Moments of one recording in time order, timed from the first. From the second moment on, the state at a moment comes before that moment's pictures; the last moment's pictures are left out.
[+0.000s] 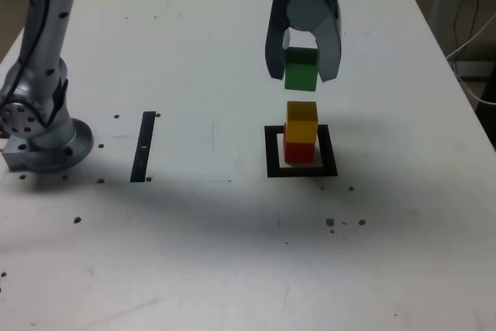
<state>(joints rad) 0.00 2.03 -1.93 1.60 -0.03 0.18</state>
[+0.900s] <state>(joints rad) -0.04 2.08 -1.90 1.57 -0.08 0.13</state>
